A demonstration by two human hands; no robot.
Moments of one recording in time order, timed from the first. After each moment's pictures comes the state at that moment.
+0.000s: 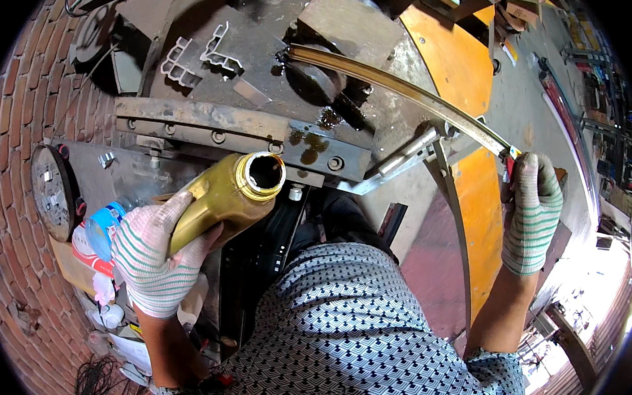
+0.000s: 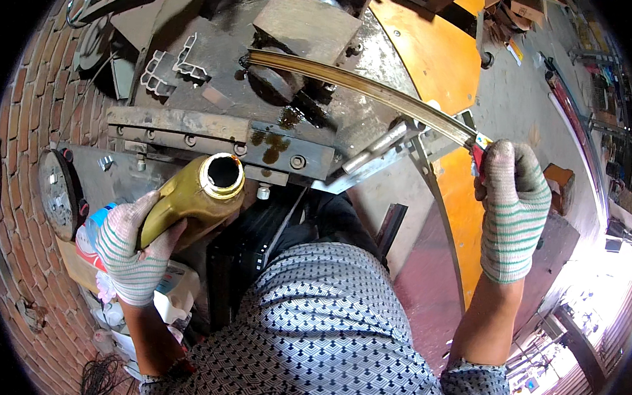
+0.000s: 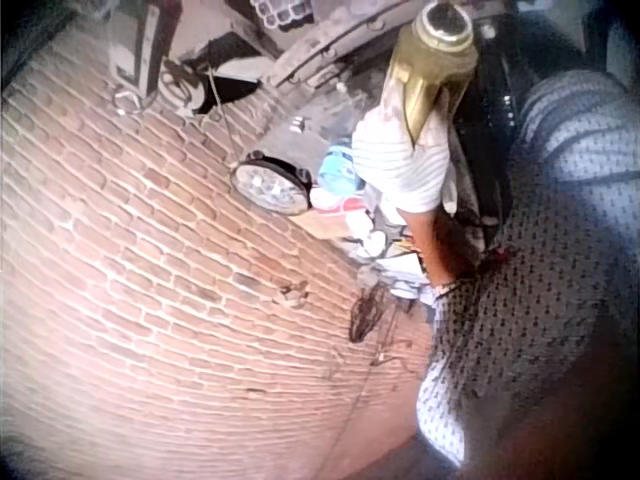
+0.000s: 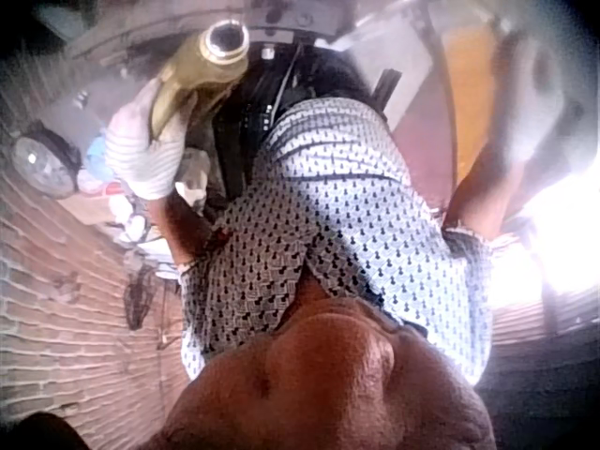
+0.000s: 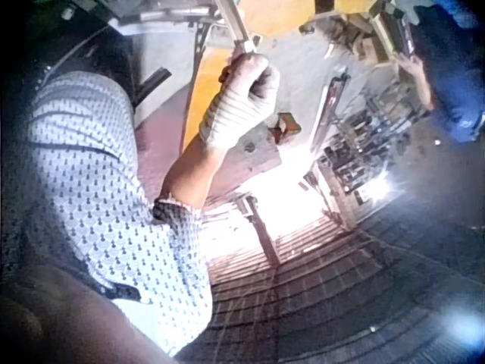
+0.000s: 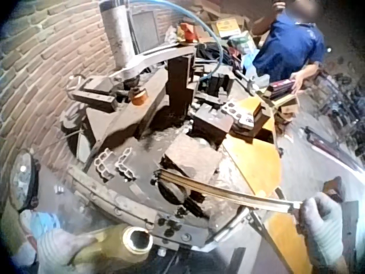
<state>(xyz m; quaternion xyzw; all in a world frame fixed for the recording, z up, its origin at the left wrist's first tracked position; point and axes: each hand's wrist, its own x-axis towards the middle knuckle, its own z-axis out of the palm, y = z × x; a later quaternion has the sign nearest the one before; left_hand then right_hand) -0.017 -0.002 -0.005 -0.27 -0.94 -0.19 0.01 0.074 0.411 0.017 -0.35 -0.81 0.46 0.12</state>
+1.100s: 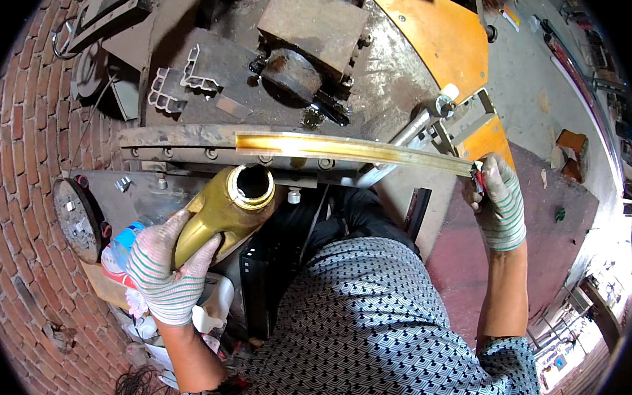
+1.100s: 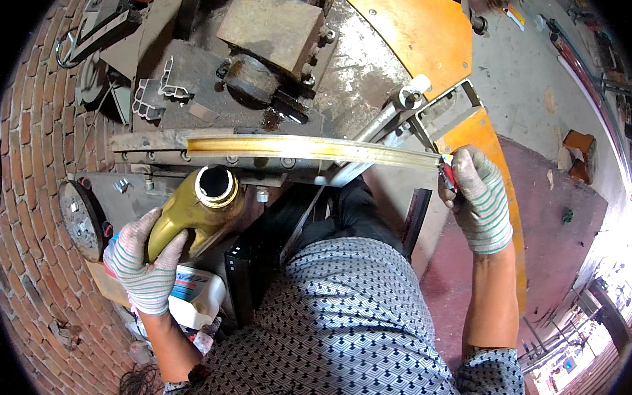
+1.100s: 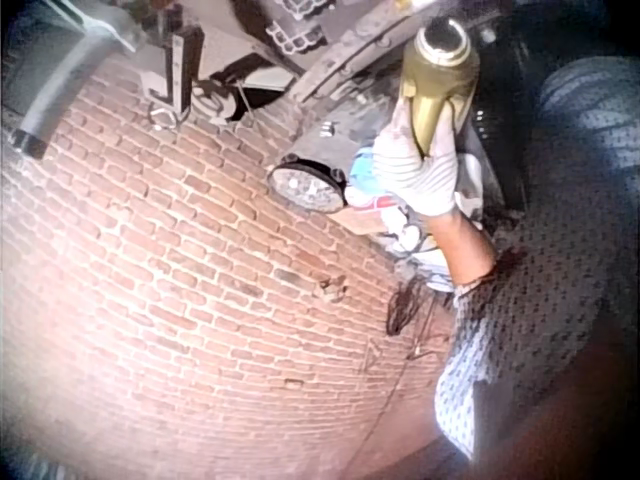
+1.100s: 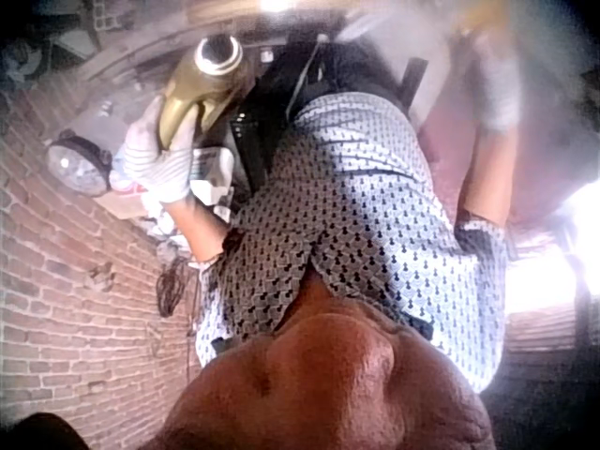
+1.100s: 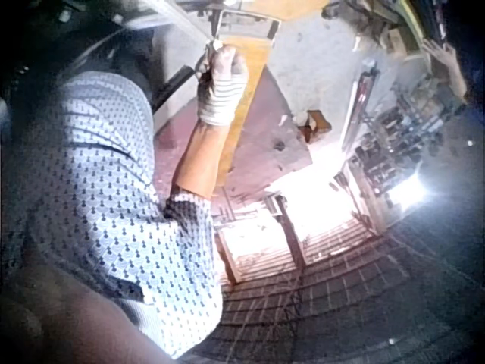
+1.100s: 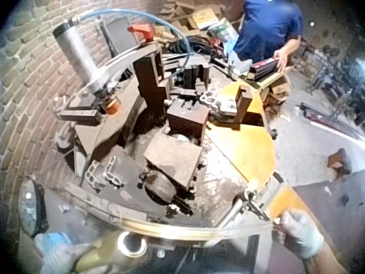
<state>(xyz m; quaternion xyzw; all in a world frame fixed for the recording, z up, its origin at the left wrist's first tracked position) -0.021 0.009 -0.002 -0.27 -0.95 -0.18 0.01 0.126 0.430 -0.061 -0.35 -0.59 0.73 -0.03</state>
